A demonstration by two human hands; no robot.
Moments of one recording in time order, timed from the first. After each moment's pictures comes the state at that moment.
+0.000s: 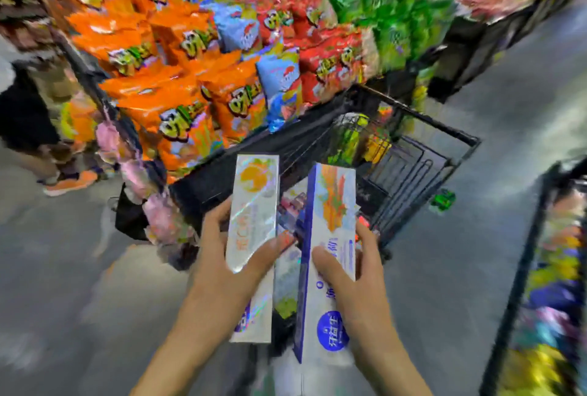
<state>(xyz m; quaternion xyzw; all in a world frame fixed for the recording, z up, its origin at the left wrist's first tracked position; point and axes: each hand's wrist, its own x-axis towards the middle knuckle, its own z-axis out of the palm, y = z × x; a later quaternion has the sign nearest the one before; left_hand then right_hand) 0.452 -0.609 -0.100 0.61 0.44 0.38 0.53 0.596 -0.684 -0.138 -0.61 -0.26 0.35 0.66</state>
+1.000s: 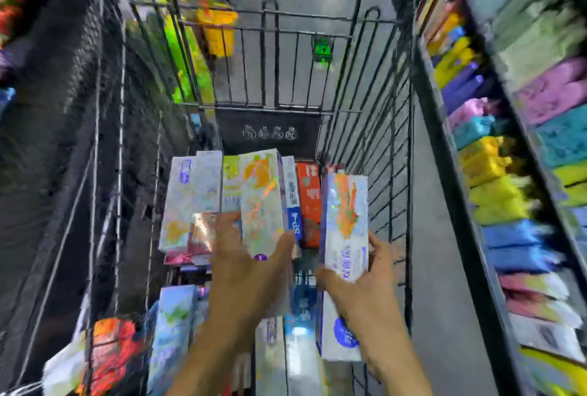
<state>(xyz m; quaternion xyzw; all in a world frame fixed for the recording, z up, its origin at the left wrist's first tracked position) 0.758 -0.313 -0.423 0.76 0.32 0.03 0.57 0.774 -0.468 -0.422 -0.75 0.19 0.17 0.60</state>
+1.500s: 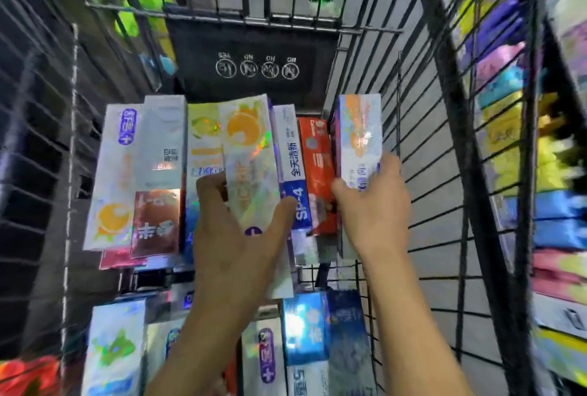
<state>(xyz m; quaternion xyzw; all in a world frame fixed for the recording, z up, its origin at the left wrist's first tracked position) 0.796 -0.309 -0.527 0.78 0.31 0.04 0.54 0.879 -0.452 -0.558 -0.91 0.15 0.06 0.38</state>
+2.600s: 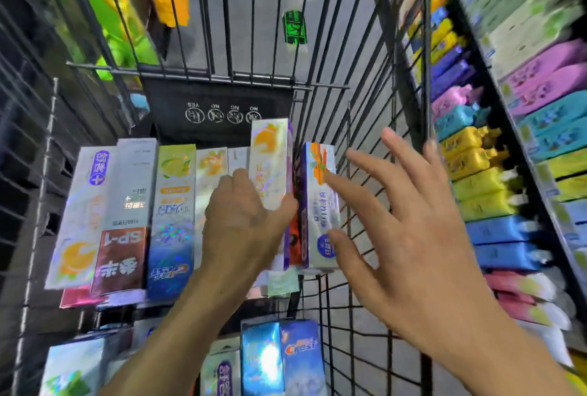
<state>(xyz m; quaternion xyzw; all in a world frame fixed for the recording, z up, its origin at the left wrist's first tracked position) 0.877 -0.339 -0.538 0.90 0.25 0.00 0.35 0.871 -0.512 -0.425 -0.95 -0.29 -0.07 0.11</state>
